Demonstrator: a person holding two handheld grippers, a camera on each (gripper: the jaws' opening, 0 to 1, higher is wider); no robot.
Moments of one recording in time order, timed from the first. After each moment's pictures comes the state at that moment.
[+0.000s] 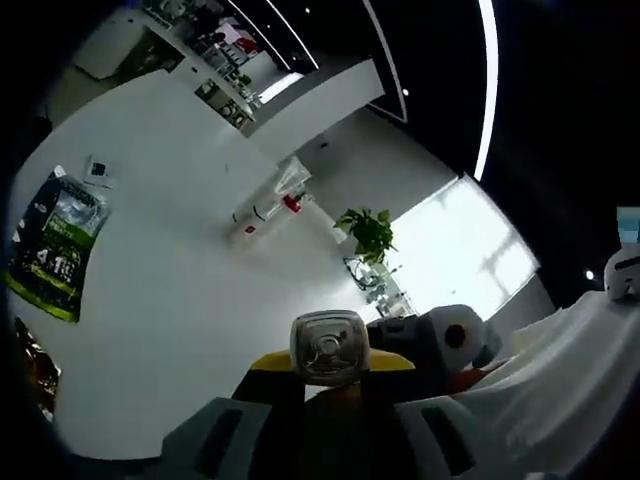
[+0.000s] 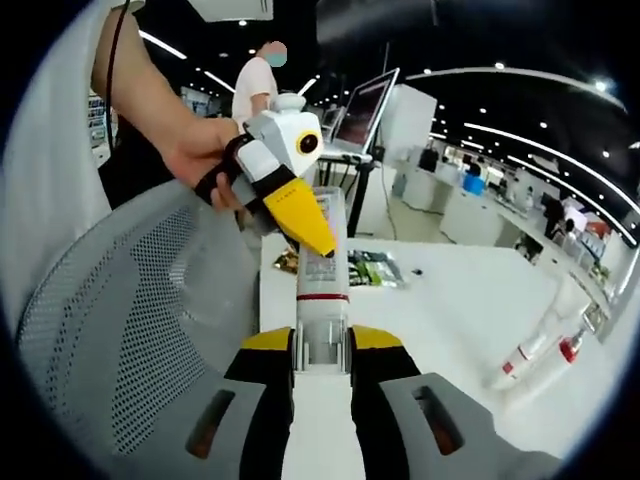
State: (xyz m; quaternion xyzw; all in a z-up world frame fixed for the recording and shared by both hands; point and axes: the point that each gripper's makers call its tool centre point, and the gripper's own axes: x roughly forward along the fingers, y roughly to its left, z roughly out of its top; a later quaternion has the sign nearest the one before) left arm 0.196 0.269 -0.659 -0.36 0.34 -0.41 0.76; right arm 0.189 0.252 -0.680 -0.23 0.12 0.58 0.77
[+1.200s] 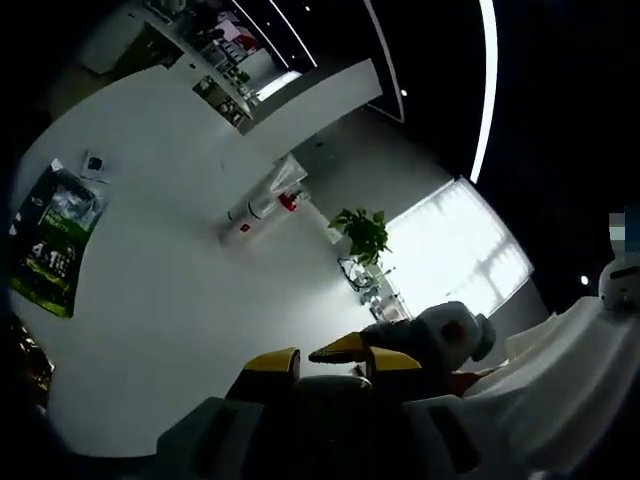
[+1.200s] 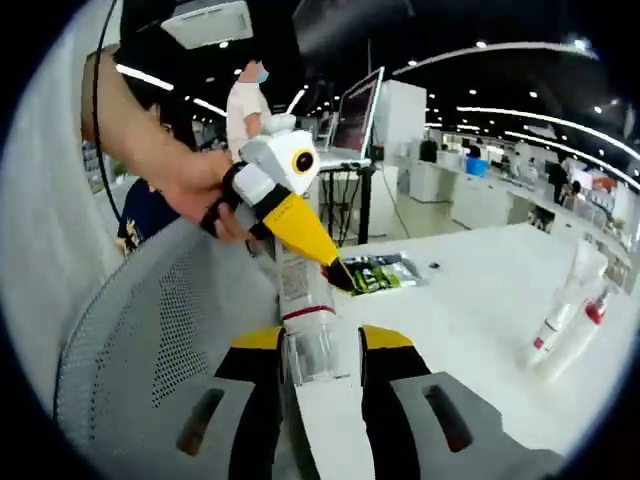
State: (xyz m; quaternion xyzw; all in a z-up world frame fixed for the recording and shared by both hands) left arm 0.202 0.273 -0.651 -0.39 0.33 -0.41 0.75; right arm 0.189 0.257 -0.659 -0.06 0.17 0.58 0.79
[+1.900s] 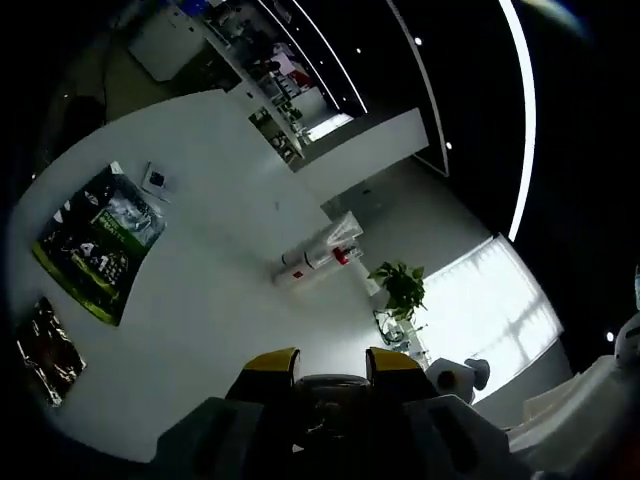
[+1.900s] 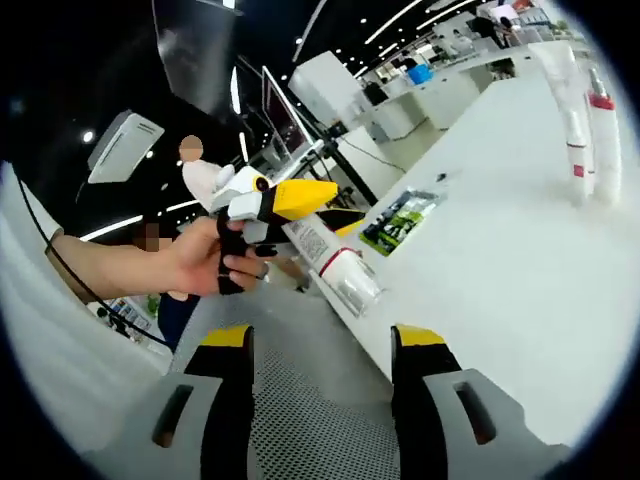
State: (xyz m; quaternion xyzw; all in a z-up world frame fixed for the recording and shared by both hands) left arm 0.247 0.308 -0.660 -0.46 0.29 -0.28 0.79; right arm 0.164 0.262 -0.684 0.17 0.38 0.56 0.72
